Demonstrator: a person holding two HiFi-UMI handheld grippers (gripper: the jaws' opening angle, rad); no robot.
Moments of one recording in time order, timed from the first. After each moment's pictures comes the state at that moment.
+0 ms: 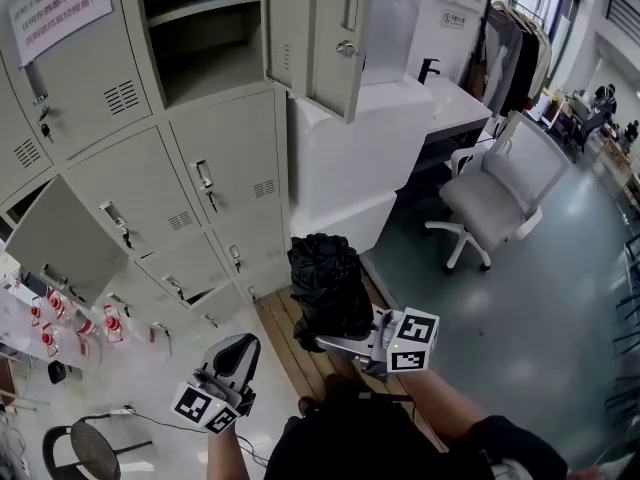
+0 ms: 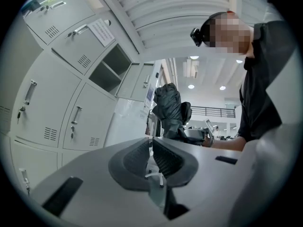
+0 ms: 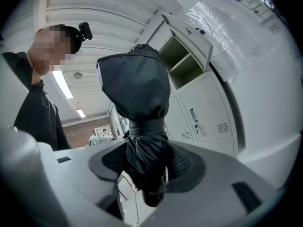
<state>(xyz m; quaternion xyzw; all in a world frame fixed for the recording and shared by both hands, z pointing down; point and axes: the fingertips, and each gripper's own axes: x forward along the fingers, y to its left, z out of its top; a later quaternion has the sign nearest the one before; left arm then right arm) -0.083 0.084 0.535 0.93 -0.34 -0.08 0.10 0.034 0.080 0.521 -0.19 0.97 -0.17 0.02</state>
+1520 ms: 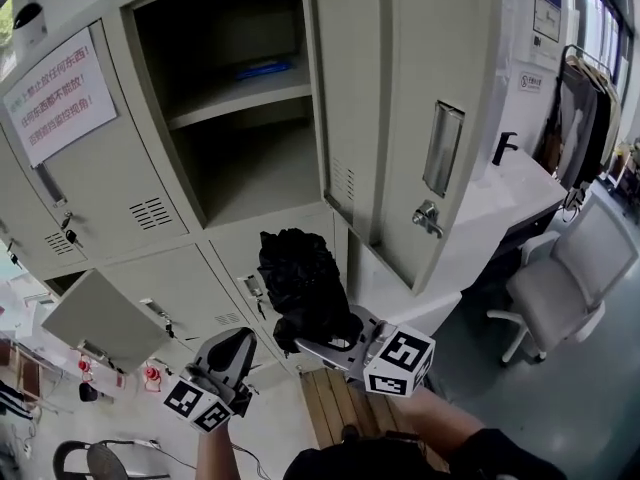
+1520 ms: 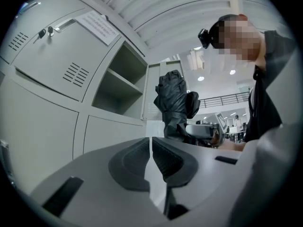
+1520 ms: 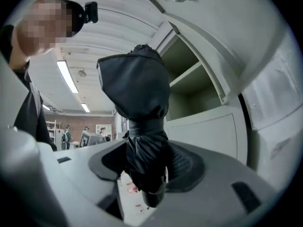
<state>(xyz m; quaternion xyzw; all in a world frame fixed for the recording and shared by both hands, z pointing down) -0.115 -0.186 0.409 0.90 -0.44 -0.06 0.02 -0.023 -0.193 0.387 -0.16 0.98 -0.05 0.05</state>
